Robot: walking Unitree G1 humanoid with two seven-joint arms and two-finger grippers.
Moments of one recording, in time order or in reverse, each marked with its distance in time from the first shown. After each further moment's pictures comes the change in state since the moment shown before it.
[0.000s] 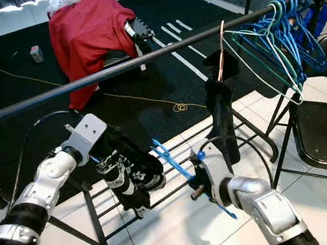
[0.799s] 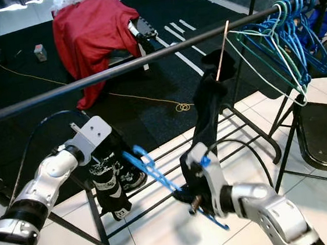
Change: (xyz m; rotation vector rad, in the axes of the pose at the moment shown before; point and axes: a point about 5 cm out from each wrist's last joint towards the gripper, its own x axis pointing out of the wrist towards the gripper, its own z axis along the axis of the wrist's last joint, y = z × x) left arm 0.004 0.001 0.004 0.069 -0.039 -0.077; right arm -0.022 0.016 -0.029 0.035 0.140 0.258
